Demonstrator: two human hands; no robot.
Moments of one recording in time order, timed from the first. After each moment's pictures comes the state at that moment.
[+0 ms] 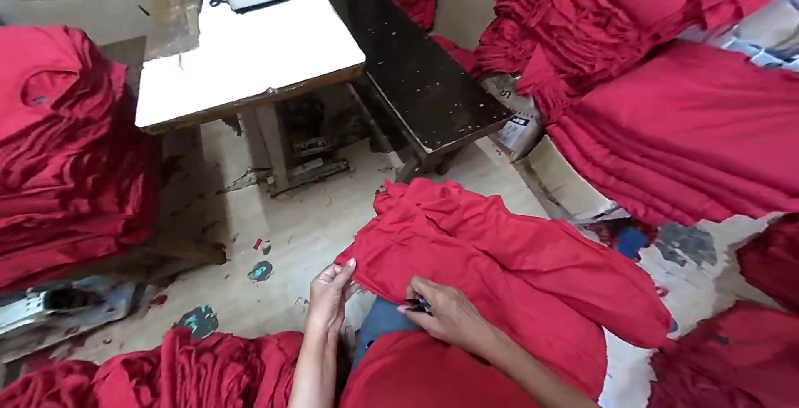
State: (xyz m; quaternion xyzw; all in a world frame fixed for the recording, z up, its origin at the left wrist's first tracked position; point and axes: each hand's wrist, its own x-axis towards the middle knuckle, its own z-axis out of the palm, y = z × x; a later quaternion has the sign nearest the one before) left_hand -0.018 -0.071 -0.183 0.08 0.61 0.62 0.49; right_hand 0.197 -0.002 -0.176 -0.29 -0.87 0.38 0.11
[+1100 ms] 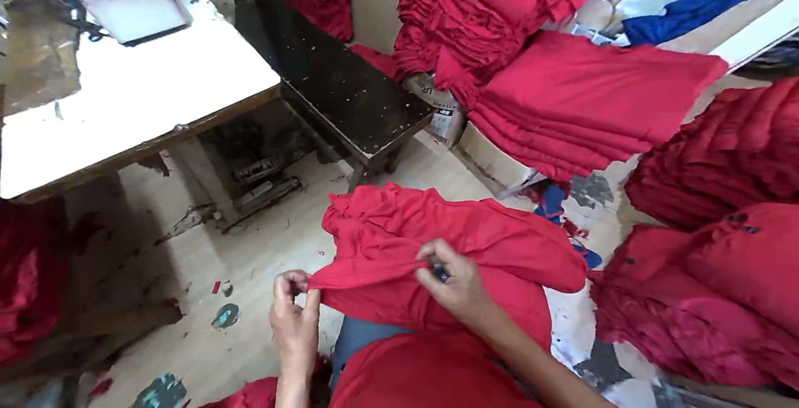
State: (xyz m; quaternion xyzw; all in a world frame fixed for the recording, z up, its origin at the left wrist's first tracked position) left_hand -0.014 -0.057 -0.184 0.49 0.65 0.55 0.19; right_hand 0.234 0.021 -0.136 -0.41 -0.76 0.30 0.41
